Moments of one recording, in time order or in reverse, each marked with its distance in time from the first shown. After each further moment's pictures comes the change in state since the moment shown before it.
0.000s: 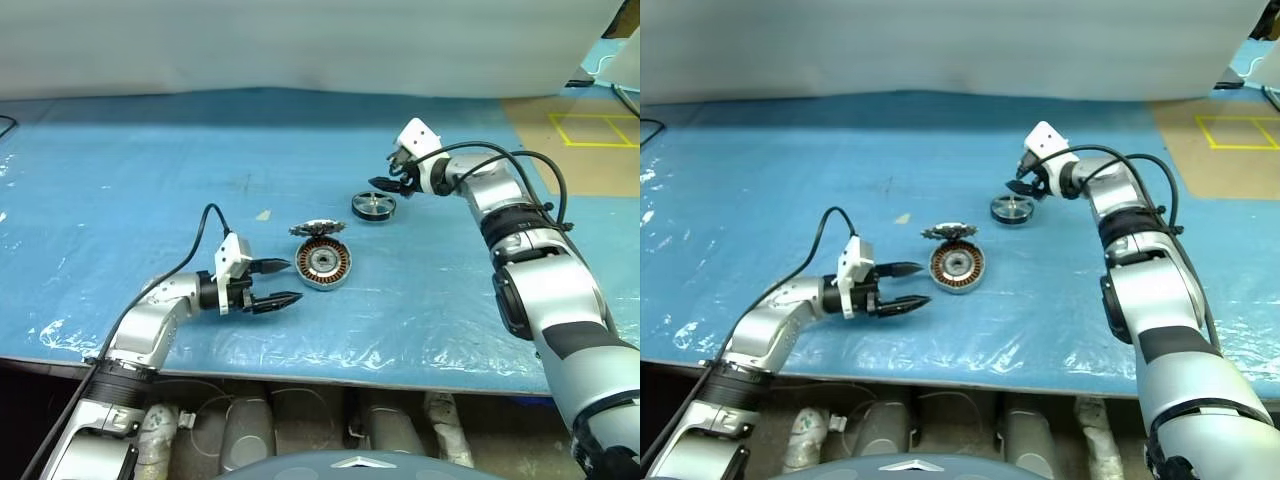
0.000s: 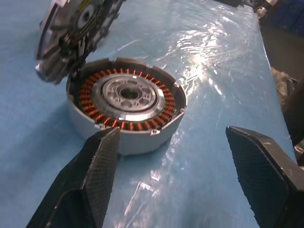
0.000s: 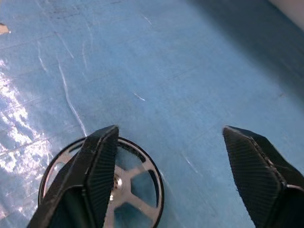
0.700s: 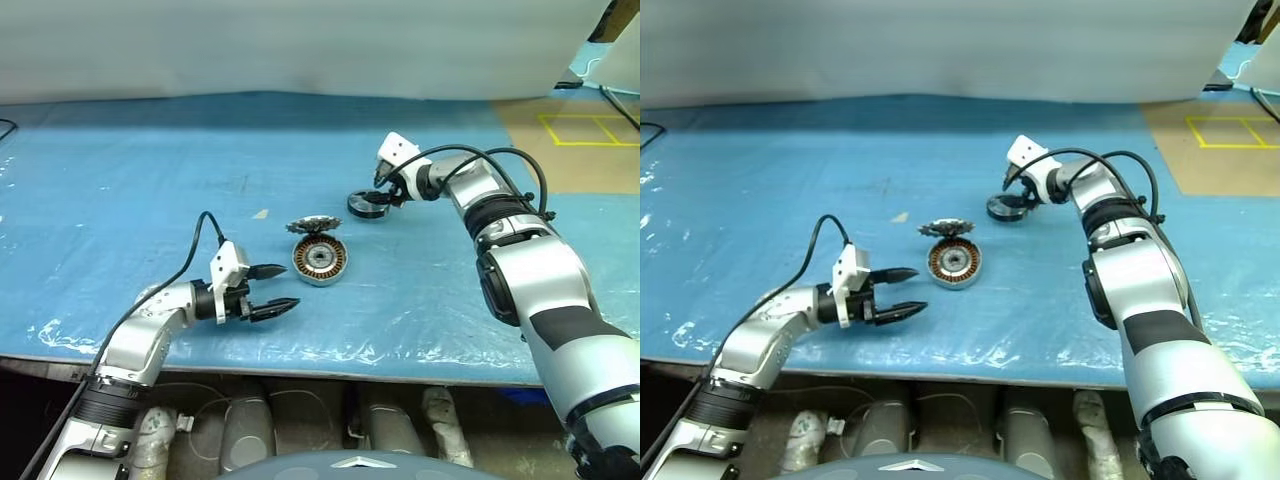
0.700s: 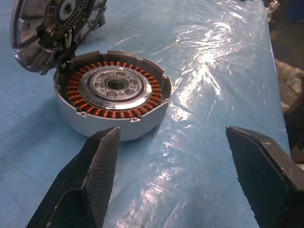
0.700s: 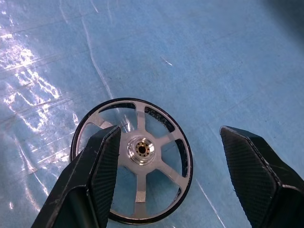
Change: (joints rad) left arm 0.057 0.014 -0.001 -0.082 0.001 0.009 0.057; right arm -0.057 0.042 0.021 0.128 -0.165 -0.015 0.028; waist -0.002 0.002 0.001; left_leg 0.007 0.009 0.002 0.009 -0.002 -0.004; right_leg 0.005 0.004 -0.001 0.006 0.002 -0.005
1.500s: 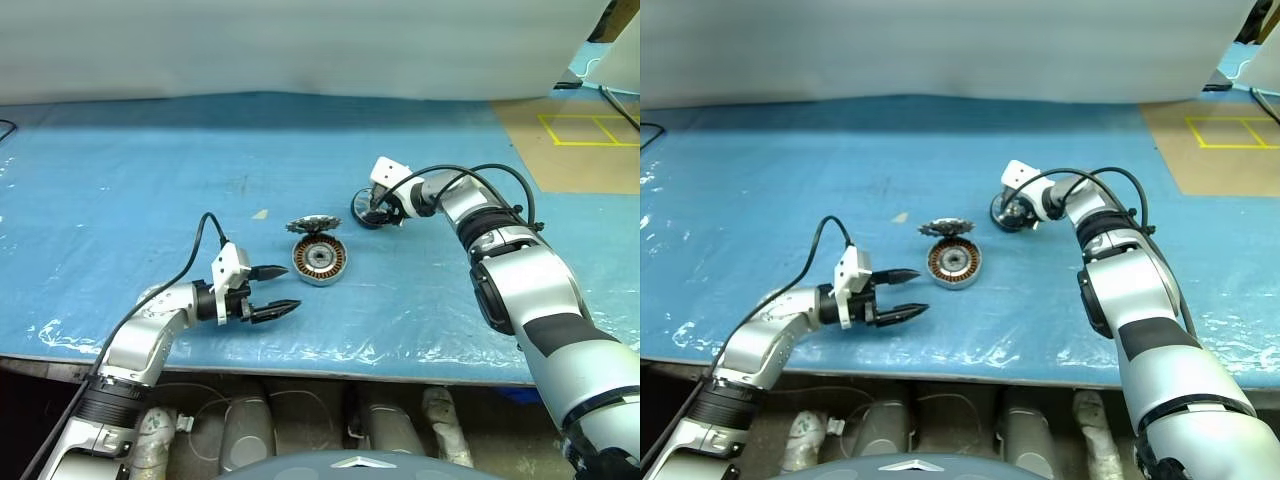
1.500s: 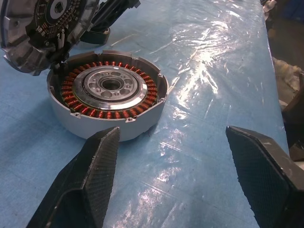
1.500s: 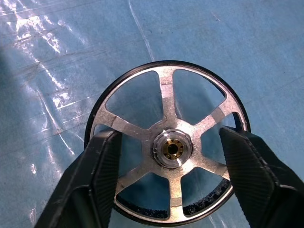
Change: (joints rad) left arm -0.002 -0.002 -0.012 0.015 0.006 -0.023 -0.006; right arm 0.053 0.020 0.026 -0.001 -0.084 -0.024 0.046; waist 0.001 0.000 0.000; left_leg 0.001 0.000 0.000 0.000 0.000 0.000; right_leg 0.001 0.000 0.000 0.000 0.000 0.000
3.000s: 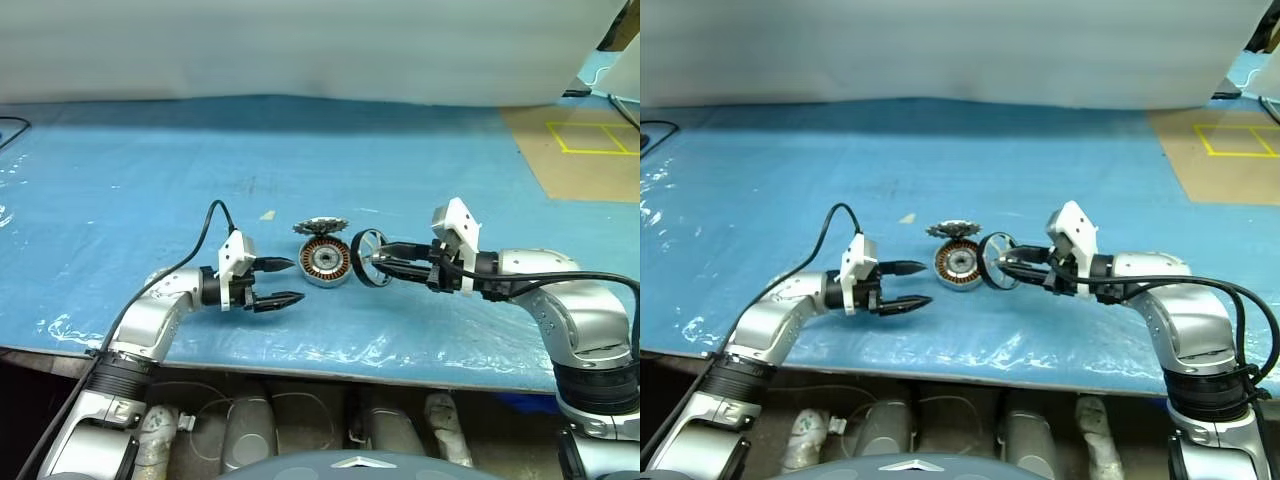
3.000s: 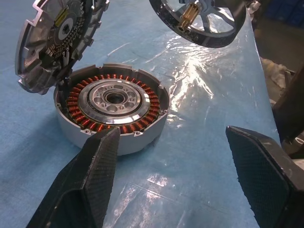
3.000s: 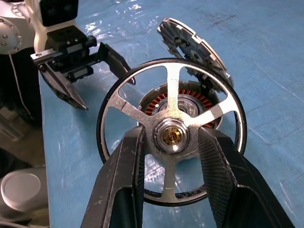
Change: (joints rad) left arm -0.121 -0.007 -0.020 0.115 0.001 -0.005 -0.091; right arm 0.920 -0.219 -0.299 -1.774 0.732 0.947 0.052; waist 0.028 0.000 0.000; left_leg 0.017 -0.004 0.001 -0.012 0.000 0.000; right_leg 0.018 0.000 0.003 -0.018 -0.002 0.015
